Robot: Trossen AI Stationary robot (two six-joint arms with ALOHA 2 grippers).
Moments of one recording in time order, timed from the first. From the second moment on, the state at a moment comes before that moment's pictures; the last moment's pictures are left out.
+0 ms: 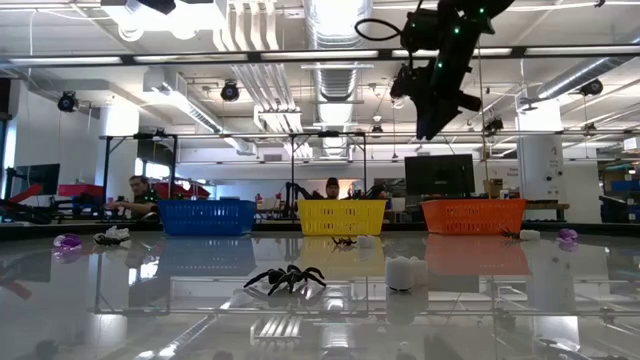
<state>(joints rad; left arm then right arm) -0.53 1.23 1.36 -1.41 -0.95 -1.12 -0.65 1.49 1.33 -0.85 0.18 0.27</state>
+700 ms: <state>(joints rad) -0.52 1.23 1.11 -1.40 -0.61 -1.30 -0.65 1.49 1.35 -0.86 0.18 0.25</state>
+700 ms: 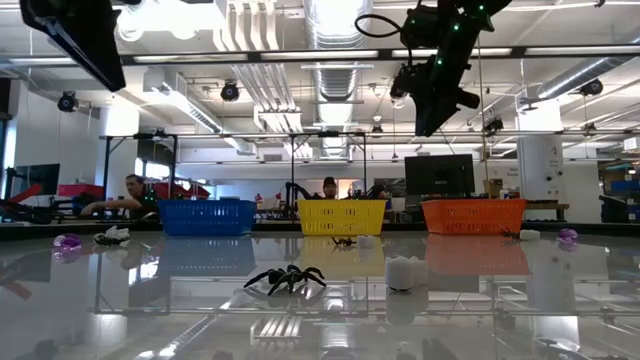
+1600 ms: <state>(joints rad) -0.48 1.13 0.75 -0.91 -0.27 -1.35 -0.64 1.49 1.35 -0.86 0.18 0.27</state>
